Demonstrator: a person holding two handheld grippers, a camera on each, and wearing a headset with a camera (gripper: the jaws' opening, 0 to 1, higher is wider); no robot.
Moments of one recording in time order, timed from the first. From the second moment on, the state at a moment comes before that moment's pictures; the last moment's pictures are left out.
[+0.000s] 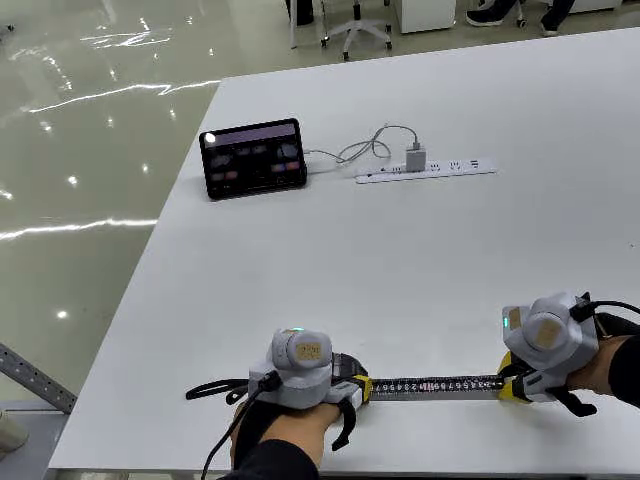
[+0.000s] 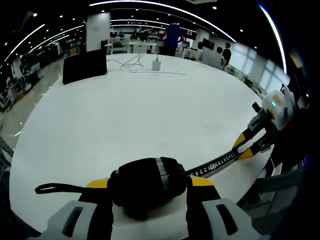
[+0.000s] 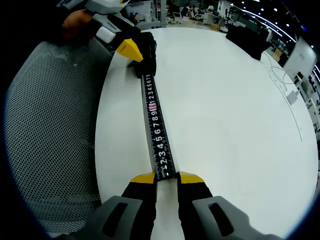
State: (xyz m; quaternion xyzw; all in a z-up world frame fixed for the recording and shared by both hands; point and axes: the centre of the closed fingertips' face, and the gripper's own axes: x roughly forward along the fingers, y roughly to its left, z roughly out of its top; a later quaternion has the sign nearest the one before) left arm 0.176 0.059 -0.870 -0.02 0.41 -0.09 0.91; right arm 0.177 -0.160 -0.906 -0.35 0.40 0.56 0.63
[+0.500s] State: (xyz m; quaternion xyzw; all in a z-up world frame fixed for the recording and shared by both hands) left arm 0.176 0.059 -0.871 -0.02 0.41 -0.09 0.91; right arm 0.177 -0.154 -0.906 -0.35 0.40 0.56 0.63
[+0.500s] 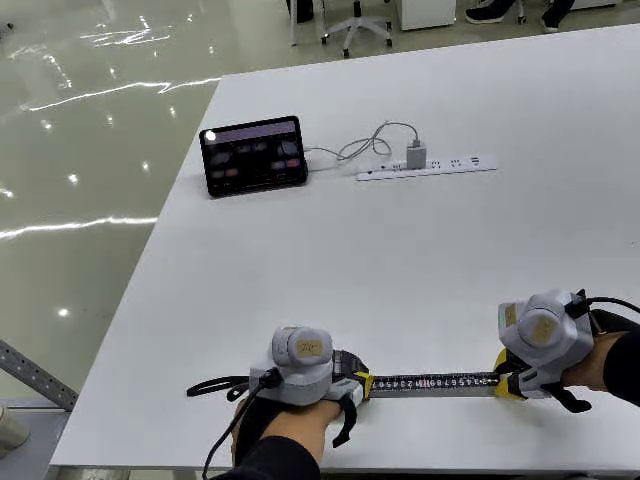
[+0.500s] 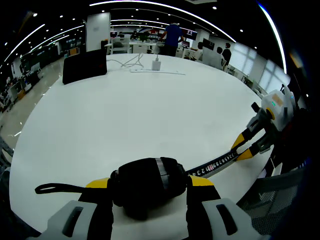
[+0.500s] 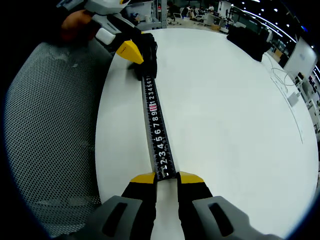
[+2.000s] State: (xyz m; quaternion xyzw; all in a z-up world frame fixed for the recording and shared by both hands) left arm 0.176 0.059 -0.870 -0.02 0.41 -0.09 0.91; right arm 0.178 -0.134 -0.907 -0.34 0.39 0.56 0.64
